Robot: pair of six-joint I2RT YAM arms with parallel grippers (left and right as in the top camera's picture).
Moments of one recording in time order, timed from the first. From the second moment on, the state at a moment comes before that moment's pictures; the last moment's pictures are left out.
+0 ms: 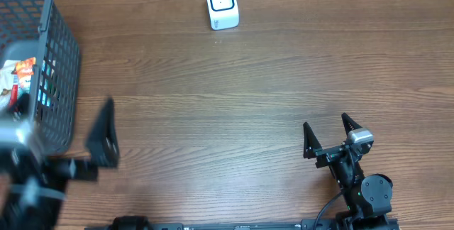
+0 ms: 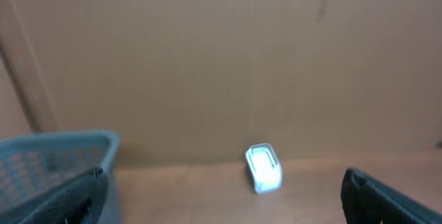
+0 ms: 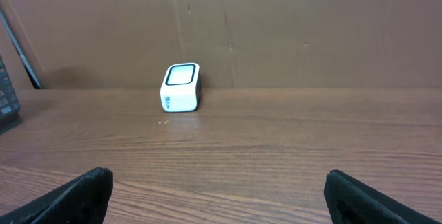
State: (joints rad) left arm 0.01 0.79 1.70 -0.97 0.10 -0.02; right arm 0.16 0.01 0.02 -0.03 -0.11 0.12
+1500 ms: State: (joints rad) left arm 0.65 1.80 2.15 -1.30 -0.12 0.05; right arm 0.16 0.01 0.02 -0.03 -0.11 0.12
